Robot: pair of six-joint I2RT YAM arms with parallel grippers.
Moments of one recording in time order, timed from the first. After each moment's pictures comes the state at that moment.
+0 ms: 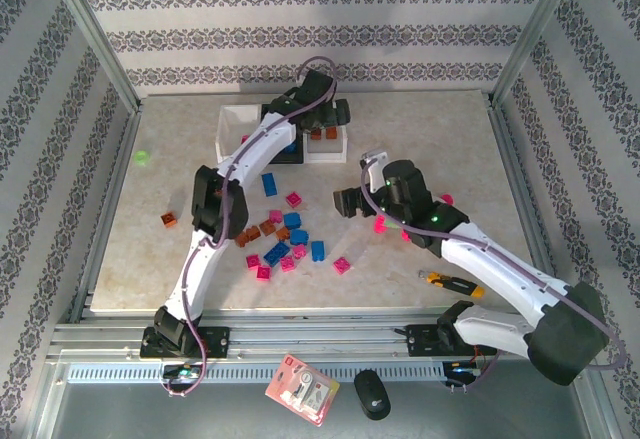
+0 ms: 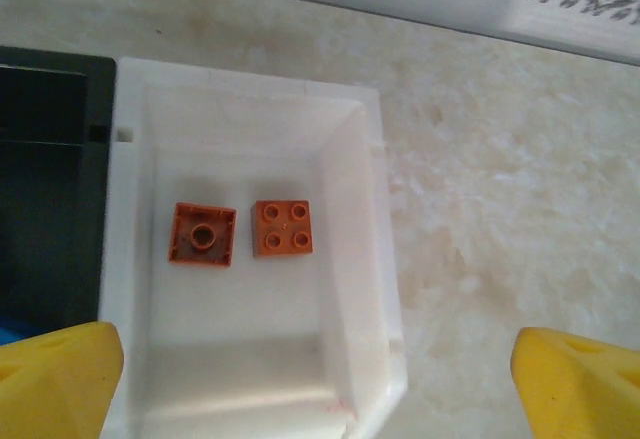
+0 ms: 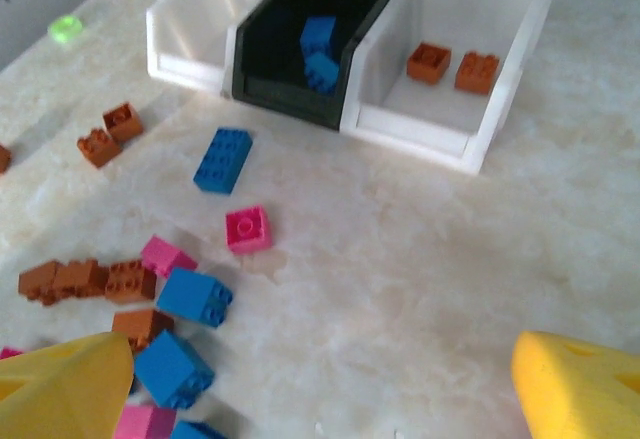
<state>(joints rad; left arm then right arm) -0.50 2.37 2.36 -0.76 -0.11 -0.58 0.63 1.13 0.80 -0.24 -0.03 0.22</state>
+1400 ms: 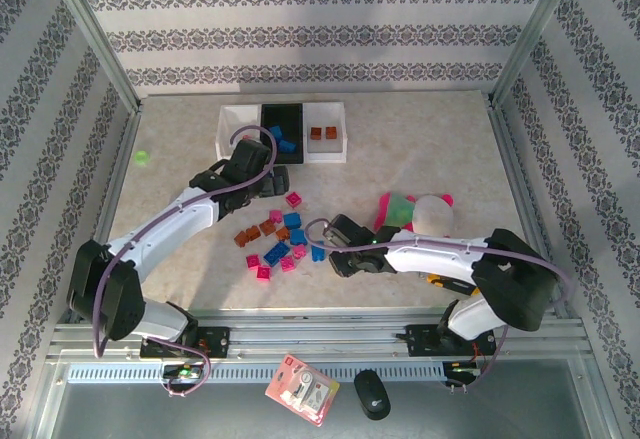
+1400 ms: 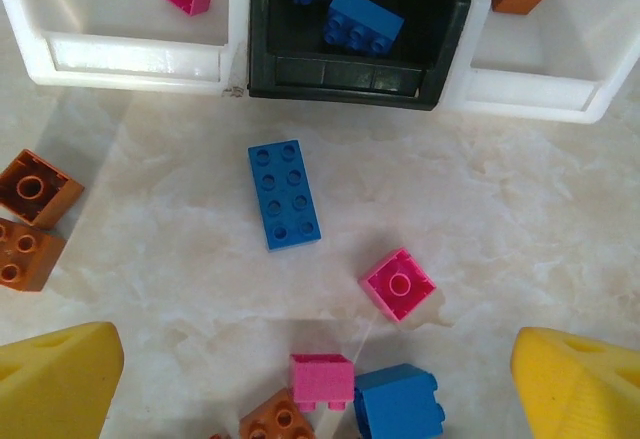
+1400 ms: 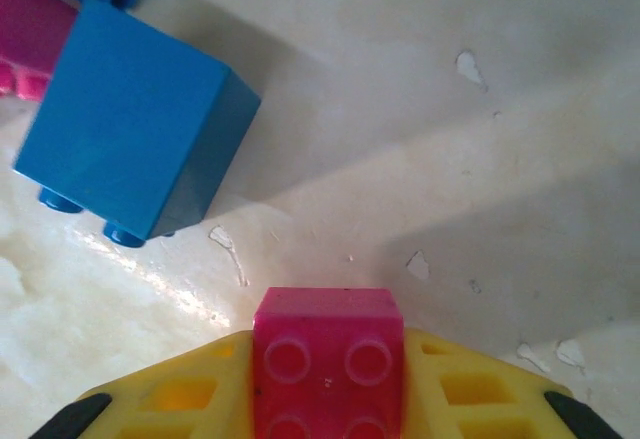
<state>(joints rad) -0.50 1.41 1.08 -0.54 -0.23 -0.53 0.93 1.47 0.74 -0.44 0.09 0.41</state>
